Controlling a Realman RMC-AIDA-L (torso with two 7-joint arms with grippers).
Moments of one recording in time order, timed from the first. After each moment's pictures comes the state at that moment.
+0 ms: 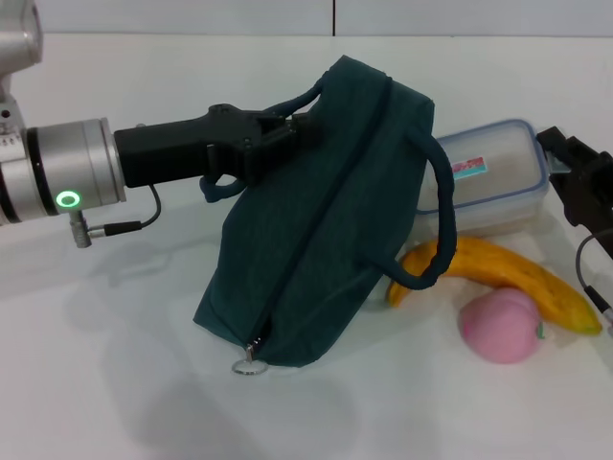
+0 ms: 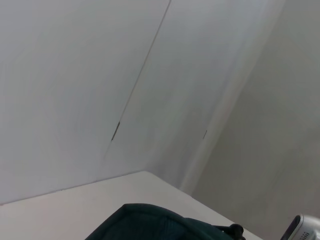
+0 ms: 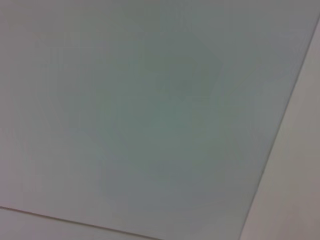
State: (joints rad) left arm -0.50 -2.09 1.00 0.74 1.60 1.50 -1.64; right arm 0.52 2.03 -0.26 0.30 -1.37 -1.31 1.44
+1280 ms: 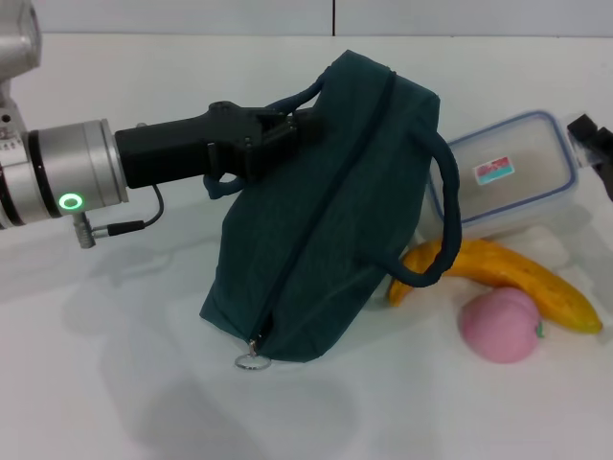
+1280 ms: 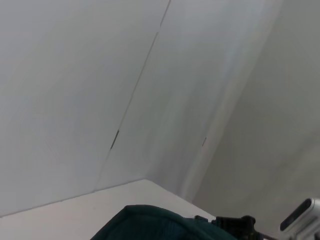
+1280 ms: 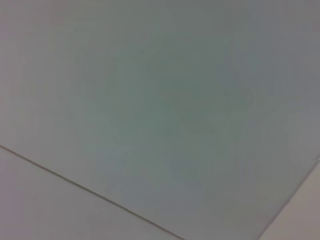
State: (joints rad) left arm -0.51 -2.09 0.99 0.71 1.58 1.50 -1.59; right arm 0.48 2.02 -0.28 0.07 -1.49 -1.38 1.42
